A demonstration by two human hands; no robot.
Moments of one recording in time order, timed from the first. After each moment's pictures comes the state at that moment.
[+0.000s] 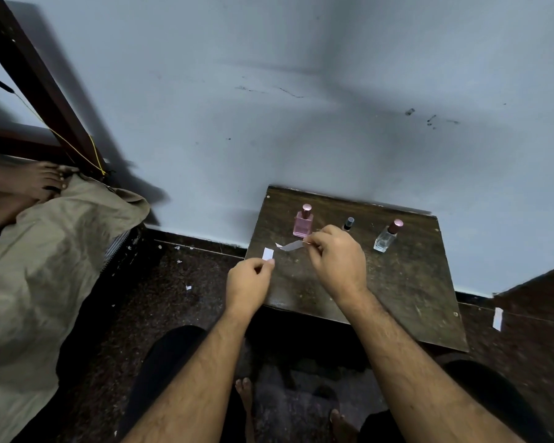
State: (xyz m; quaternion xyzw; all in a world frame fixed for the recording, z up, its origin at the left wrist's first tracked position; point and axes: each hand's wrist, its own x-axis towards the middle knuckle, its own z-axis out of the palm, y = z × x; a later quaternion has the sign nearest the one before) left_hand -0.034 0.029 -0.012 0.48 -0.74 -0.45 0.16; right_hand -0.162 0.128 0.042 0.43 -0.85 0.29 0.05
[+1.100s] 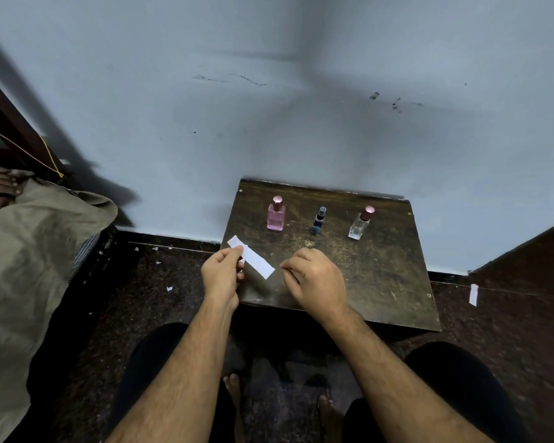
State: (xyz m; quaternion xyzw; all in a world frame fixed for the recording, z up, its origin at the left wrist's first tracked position) left_hand -0.061 0.030 -0.020 0.52 -0.37 -0.72 0.29; right_hand -0.159 0.169 -0.003 0.51 -0.80 0.32 0.06
